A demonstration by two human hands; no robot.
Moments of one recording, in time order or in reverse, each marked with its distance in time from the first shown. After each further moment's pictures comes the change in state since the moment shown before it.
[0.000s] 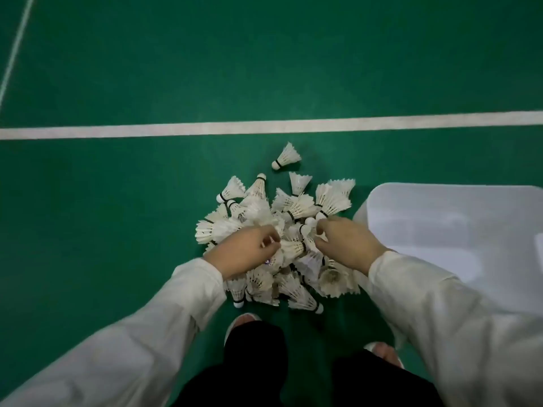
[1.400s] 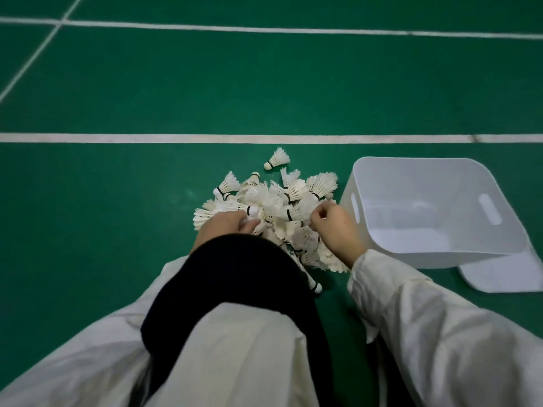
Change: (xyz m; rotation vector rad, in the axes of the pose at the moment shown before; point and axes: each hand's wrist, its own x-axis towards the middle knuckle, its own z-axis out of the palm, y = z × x) left_hand -0.050 -0.071 0.080 0.059 0.558 -0.014; right_hand -0.059 -0.054 0.096 0.561 0.580 0.205
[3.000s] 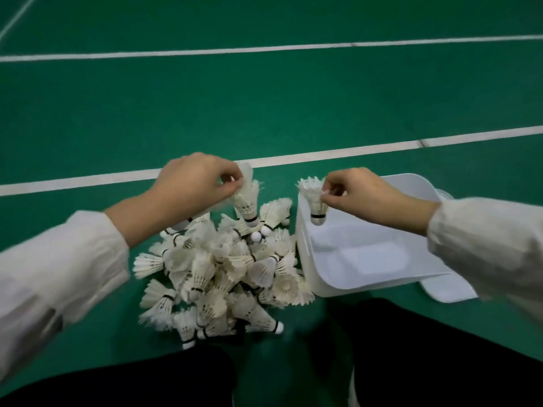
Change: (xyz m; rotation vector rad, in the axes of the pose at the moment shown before) left_hand 0.080 0.144 -0.116 0.293 0.077 0.410; right_hand 0.054 0.011 -0.178 -0.368 -0.048 -0.284
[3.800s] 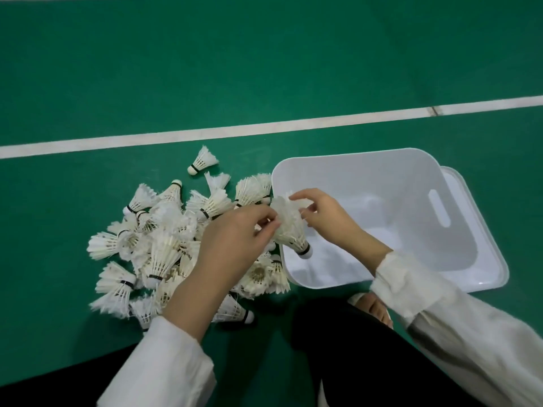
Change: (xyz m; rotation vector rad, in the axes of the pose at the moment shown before) left_hand -0.002 0.102 0.136 -0.417 0.035 -0.222; right_hand 0.027 0.102 0.120 0.490 -0.067 0.128
